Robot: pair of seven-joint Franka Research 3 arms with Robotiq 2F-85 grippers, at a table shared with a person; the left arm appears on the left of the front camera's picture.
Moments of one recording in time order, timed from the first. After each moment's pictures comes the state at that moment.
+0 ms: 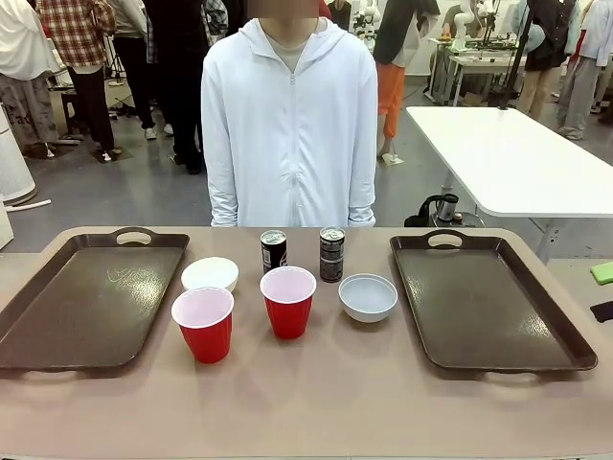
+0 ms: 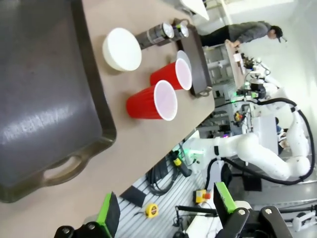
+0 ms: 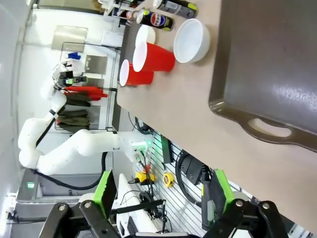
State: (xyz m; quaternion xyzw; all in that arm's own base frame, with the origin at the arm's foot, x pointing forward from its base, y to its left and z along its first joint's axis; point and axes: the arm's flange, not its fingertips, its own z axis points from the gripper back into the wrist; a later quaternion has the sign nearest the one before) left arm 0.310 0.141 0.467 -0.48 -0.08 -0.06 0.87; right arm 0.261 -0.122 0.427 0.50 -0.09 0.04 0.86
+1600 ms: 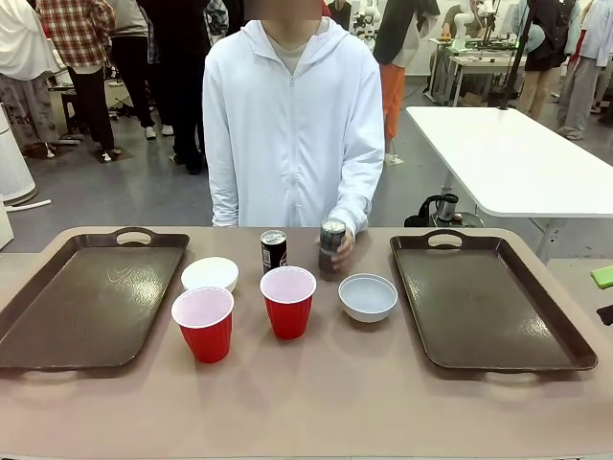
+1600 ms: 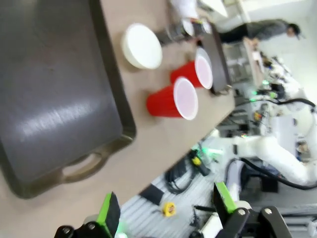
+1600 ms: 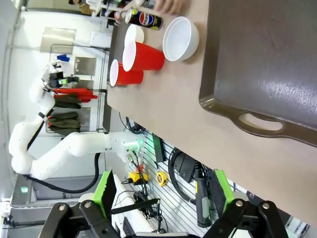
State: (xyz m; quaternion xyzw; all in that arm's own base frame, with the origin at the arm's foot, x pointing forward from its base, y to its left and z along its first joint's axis) left arm 0.316 0.128 0.474 -0.41 -0.09 -0.06 0.91; right arm 0.258 -0.122 0.432 0.48 -0.09 0.03 0.87
